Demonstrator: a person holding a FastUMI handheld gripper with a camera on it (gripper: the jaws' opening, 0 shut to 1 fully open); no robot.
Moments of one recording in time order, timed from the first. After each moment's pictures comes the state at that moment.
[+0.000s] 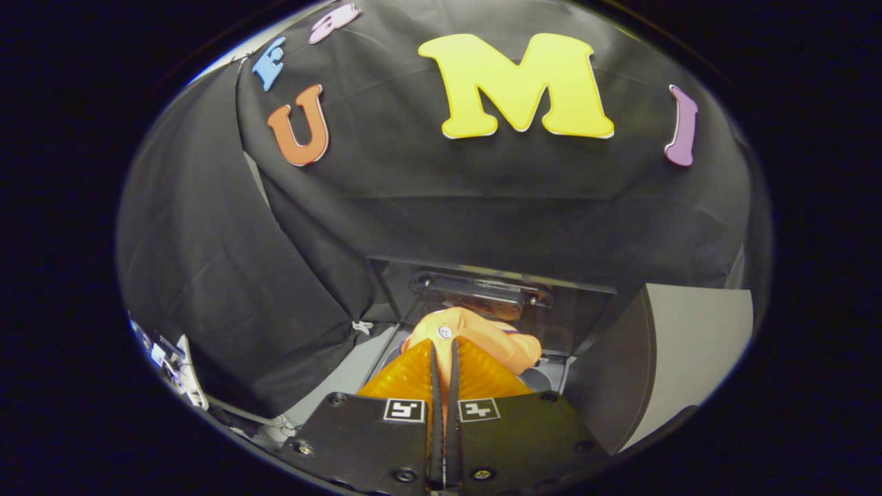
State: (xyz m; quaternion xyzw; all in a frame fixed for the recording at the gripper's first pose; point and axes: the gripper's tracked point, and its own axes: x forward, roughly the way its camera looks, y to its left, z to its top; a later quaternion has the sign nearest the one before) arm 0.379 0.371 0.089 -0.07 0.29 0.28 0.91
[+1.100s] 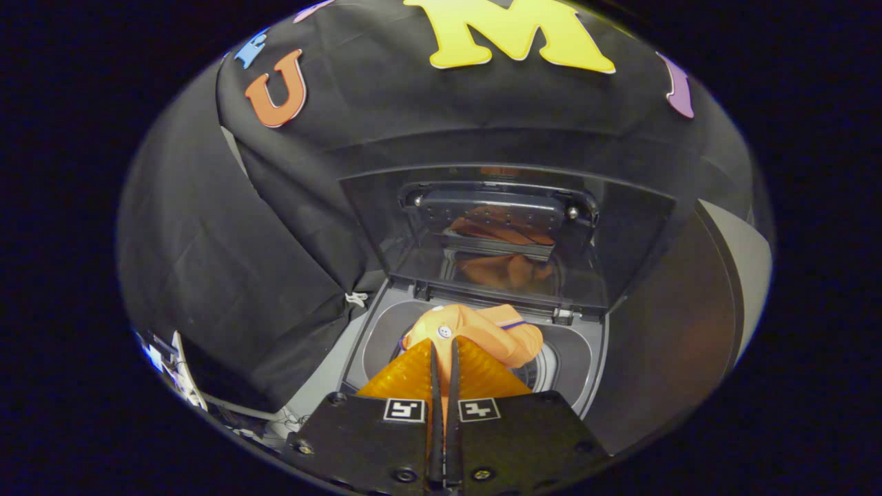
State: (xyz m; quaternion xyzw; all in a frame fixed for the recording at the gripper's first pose) arm 0.398 0.392 -0.033 -0.06 0.36 0.25 0.90
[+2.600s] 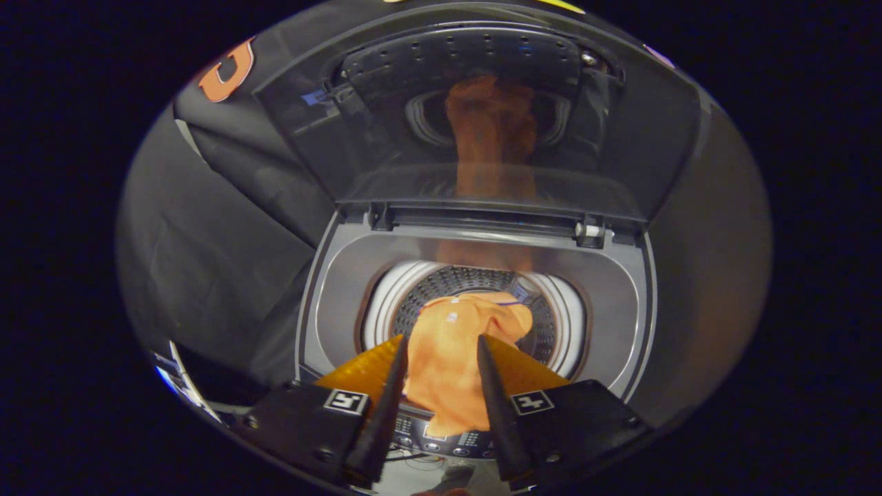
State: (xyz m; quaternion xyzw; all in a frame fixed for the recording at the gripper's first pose) arm 0.406 0.387 -0.134 -0.06 0.46 0.18 0.87
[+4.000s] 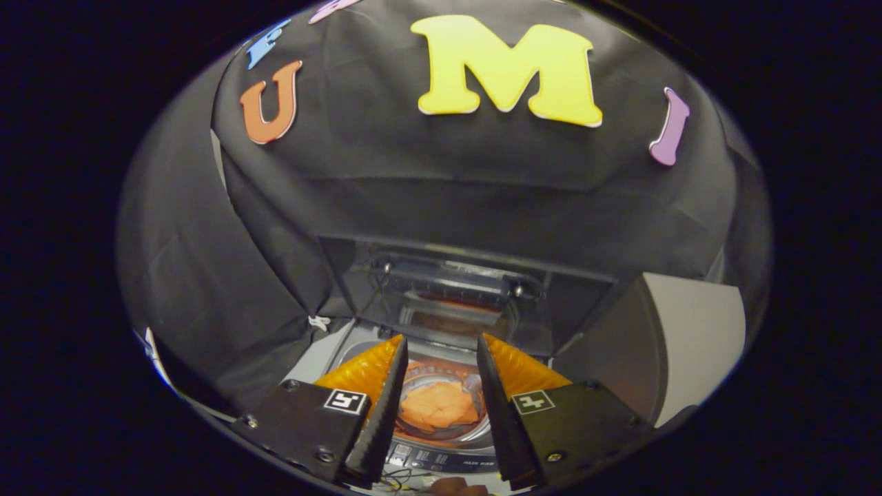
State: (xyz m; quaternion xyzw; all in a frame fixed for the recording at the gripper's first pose) arm 0.423 0.387 0.076 -0.11 0.26 0.19 0.94
